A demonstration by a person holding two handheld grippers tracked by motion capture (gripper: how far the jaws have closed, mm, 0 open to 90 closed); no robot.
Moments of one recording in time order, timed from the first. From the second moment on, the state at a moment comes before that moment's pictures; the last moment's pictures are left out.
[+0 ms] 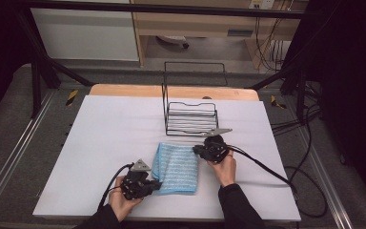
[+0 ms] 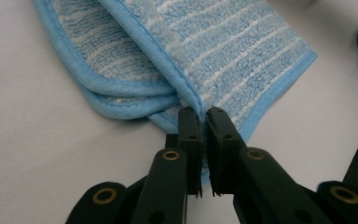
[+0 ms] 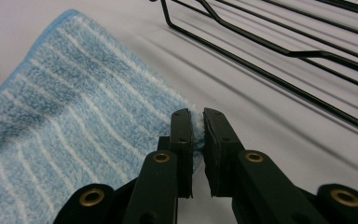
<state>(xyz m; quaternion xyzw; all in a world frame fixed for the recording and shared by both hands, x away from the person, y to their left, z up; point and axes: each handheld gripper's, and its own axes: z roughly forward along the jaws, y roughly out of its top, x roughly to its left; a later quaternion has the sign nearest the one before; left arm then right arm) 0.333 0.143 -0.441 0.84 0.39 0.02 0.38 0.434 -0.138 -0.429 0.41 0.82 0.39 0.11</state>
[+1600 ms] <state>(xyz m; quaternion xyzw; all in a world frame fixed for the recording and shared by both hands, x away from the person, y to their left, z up) 0.463 0.139 -0.438 0.82 0.44 0.06 0.37 0.393 -0.182 -0.435 0.40 0.80 0.44 0.09</state>
